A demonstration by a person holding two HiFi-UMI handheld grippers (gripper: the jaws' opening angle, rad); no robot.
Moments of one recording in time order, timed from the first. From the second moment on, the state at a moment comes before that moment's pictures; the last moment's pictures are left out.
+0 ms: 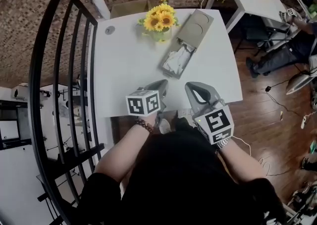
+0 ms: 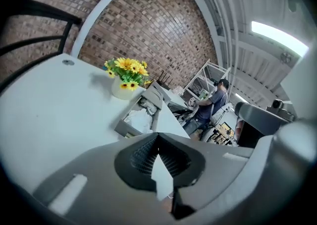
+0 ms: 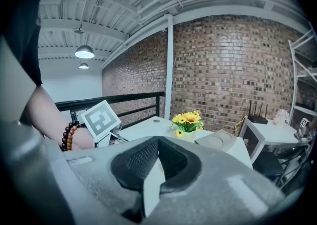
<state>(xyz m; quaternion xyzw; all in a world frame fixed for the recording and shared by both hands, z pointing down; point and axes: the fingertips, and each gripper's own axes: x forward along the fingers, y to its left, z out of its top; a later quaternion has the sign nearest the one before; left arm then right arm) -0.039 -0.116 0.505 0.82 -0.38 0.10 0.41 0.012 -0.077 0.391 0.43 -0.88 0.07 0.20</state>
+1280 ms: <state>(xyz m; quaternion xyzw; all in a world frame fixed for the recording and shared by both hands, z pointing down) 0.036 -0.010 0.415 0.87 -0.42 0.17 0.19 0.073 0.007 0.367 0.39 -0.91 0.05 0.15</state>
